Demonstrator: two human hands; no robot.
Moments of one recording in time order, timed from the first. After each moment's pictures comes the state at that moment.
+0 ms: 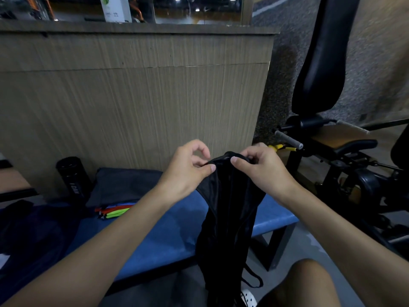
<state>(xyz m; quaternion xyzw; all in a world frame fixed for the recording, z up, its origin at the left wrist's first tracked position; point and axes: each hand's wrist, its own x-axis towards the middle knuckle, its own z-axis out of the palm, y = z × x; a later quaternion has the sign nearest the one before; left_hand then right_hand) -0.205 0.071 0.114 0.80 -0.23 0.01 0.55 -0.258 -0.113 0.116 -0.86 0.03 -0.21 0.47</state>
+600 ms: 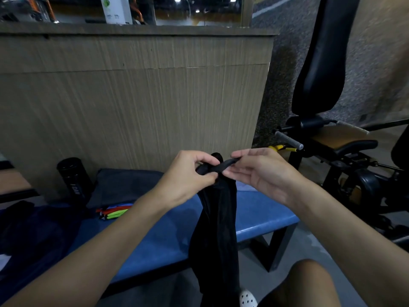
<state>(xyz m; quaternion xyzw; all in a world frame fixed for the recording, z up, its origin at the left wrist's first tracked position) -0.218 0.076 0.119 0.82 -0.28 0.01 0.50 -0.268 -0.101 0.138 -0.58 0.06 -0.01 0.81</state>
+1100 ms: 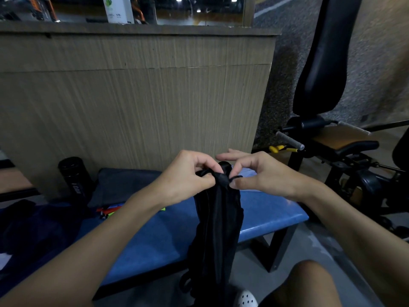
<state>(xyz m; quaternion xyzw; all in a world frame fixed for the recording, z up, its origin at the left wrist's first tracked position) -0.218 0.083 0.123 0.80 -0.33 -0.02 0.50 -0.268 -0.120 0.133 -0.87 -0.15 0.02 0.47</state>
